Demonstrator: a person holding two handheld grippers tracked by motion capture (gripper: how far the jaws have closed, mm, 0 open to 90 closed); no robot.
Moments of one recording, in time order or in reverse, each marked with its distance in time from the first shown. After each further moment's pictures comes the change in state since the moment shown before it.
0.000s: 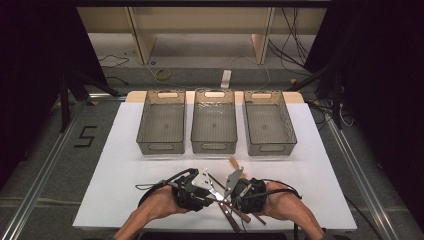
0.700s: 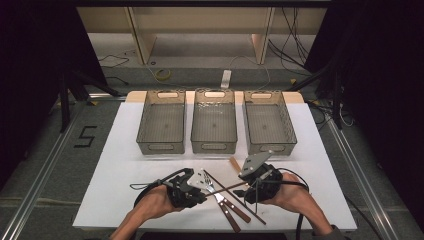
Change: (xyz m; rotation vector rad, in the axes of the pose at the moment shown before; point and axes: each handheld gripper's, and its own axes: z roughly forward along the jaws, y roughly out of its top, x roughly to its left) left arm 0.006 -0.008 -0.011 0.017 0.039 -0.034; right arm -0.029 -0.026 -0.026 -0.279 -0.071 0.177
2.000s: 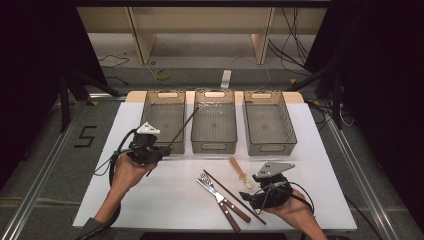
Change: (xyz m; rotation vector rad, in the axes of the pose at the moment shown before) left arm 0.105 -0.035 -0.071 -0.228 0.296 -0.531; right arm 0.002 -0.052 0.017 -0.143 -0.117 0.292
